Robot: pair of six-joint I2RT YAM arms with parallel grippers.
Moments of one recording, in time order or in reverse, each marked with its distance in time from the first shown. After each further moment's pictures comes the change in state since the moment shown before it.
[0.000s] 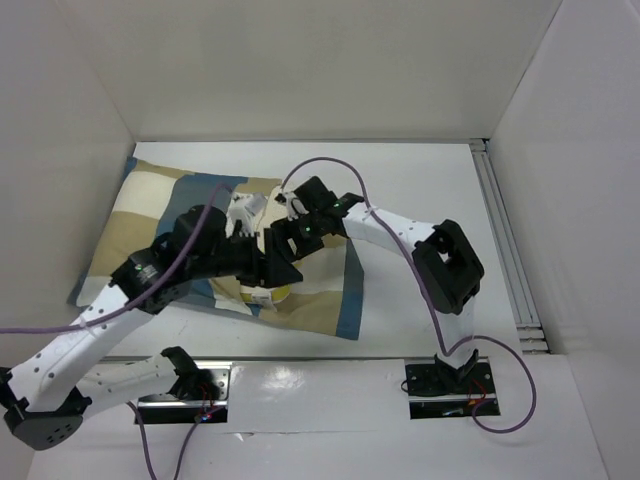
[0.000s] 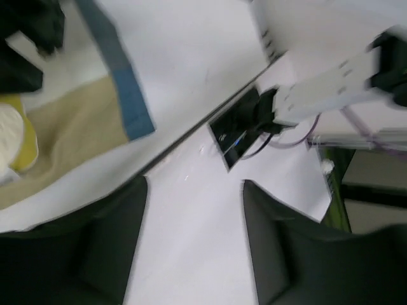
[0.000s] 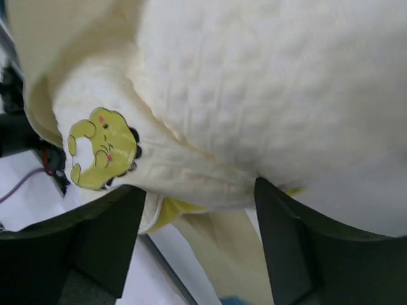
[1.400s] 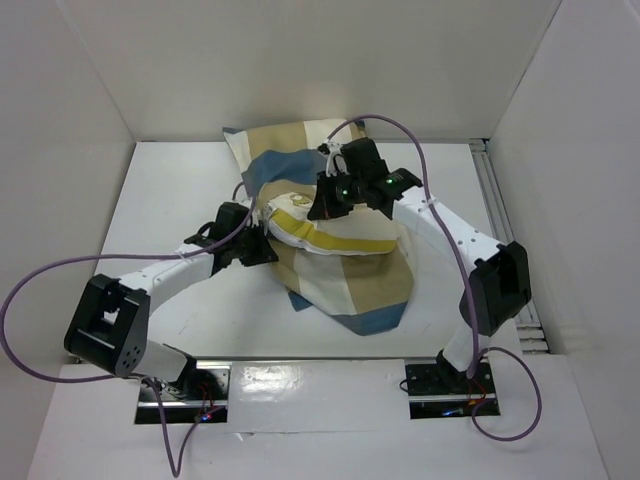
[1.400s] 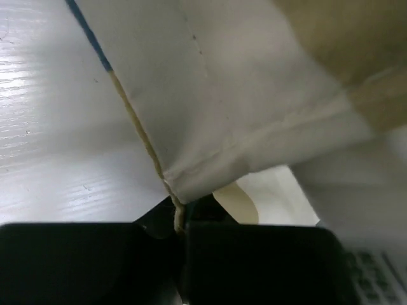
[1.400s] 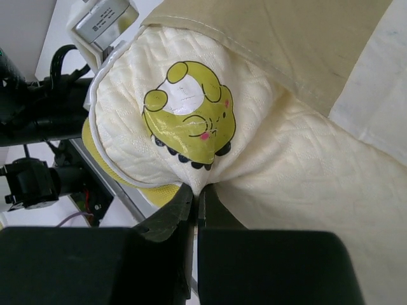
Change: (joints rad) left arm 0.372 0.476 -0.330 0.538 -0.095 0.129; right arm -0.167 -0.291 0.002 -0.048 0.066 0.057
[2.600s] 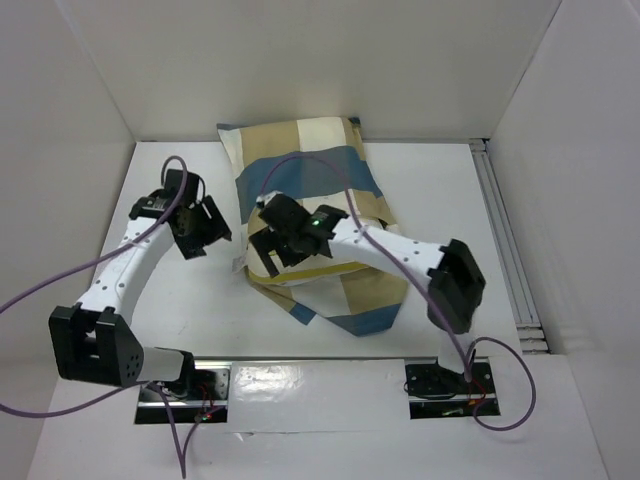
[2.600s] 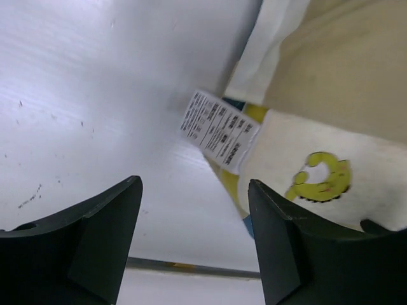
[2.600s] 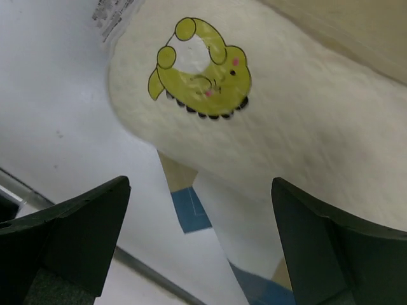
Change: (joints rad) left arm 0.276 -0.079 0.400 -0.721 -0.237 -0.084; right arm 0.406 0.165 0.129 -0.210 0.542 0.016
